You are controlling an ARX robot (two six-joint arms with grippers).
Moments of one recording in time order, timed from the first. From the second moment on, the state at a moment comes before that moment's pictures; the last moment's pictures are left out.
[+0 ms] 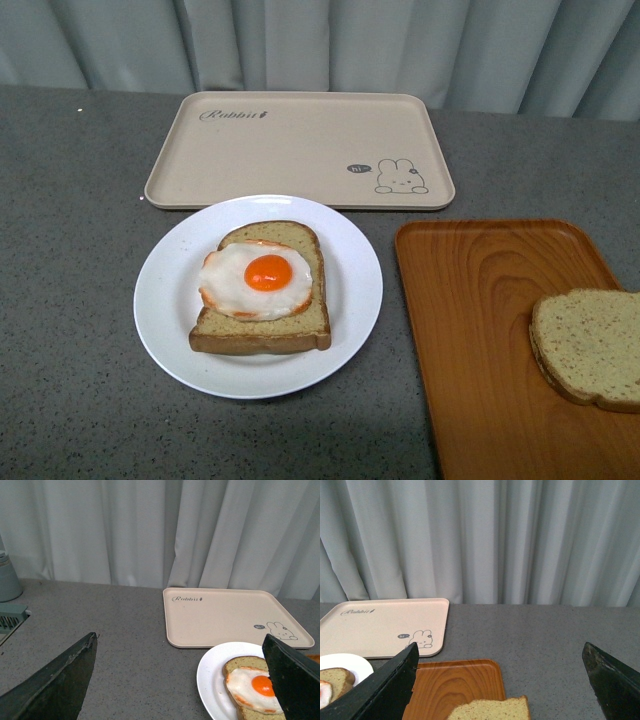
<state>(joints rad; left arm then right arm) 0.00 0.00 0.02 0.00 0.00 -0.01 0.00 0.00 0.01 0.00 0.00 0.00</state>
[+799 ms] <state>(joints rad) 0.00 0.00 0.02 0.00 0.00 -0.01 0.00 0.00 0.01 0.00 0.00 0.00</state>
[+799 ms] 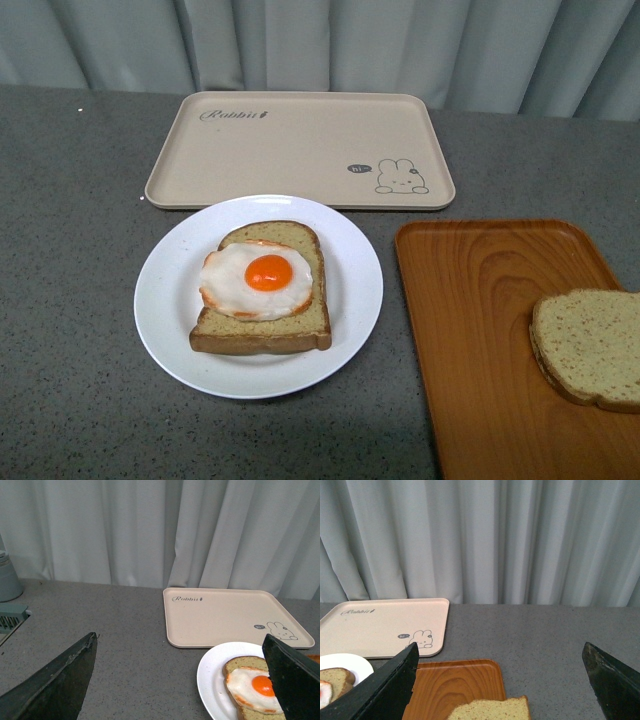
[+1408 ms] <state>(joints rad) 0.00 0.00 0.02 0.00 0.00 -0.01 -0.13 0.80 0.10 0.33 0.01 0.13</state>
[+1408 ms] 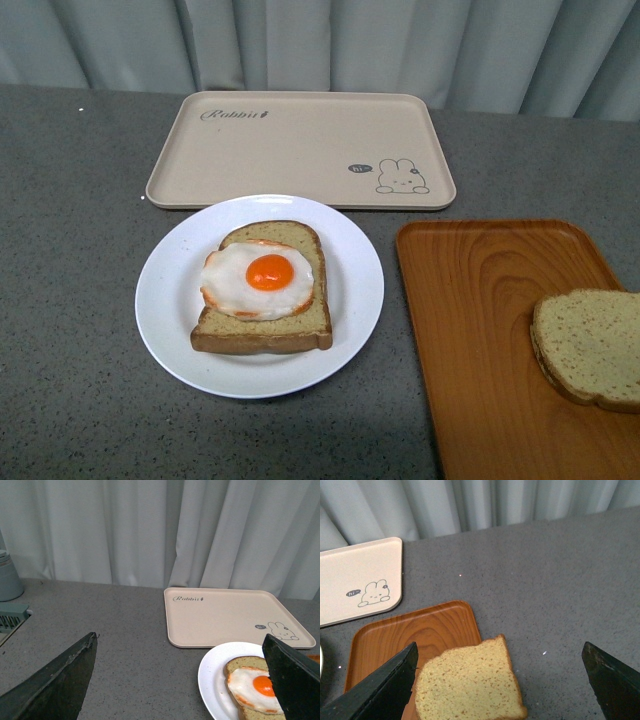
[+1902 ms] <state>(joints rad) 0.00 0.00 0.02 0.00 0.00 -0.01 -0.47 1.78 0.65 0.05 -0.46 0.09</state>
